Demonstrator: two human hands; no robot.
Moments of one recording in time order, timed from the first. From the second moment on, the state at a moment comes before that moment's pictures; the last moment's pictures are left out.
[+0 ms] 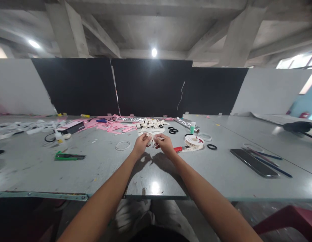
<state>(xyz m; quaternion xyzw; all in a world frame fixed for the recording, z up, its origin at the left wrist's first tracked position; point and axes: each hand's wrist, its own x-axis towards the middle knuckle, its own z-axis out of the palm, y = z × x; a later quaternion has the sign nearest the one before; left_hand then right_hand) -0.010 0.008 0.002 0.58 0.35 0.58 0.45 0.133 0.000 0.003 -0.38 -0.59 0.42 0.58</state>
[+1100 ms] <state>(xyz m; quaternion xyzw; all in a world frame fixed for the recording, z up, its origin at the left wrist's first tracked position) -0.006 -0.004 0.008 0.59 0.35 0.57 0.45 0.132 -0.001 0.007 -0.37 -0.56 0.38 0.64</state>
